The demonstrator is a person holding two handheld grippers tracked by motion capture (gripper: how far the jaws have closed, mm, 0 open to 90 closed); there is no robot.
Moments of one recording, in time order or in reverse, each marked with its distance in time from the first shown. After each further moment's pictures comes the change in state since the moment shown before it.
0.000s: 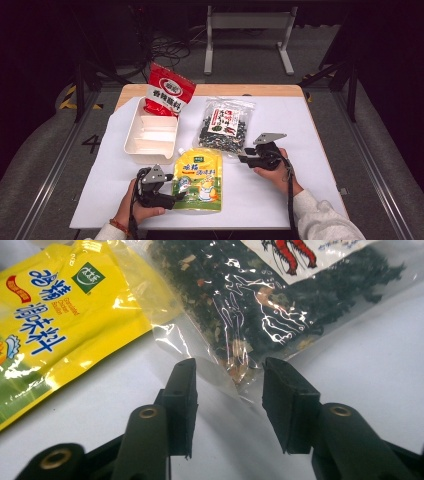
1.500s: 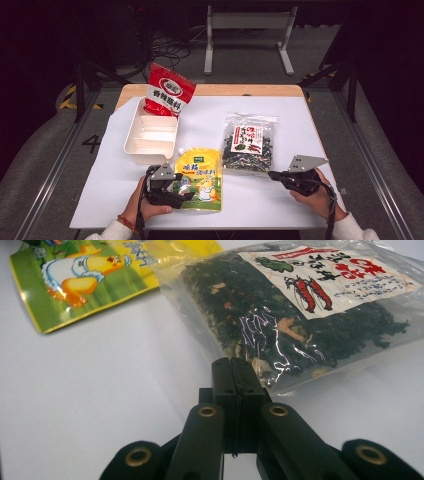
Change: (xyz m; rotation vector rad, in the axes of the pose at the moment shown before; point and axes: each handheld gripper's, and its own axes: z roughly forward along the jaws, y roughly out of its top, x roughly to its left) left arm -0.010 0.021 0.014 -0.006 -0.083 0.023; right arm 0.013 -0.053 -0.103 -0.024 0.047 -0.161
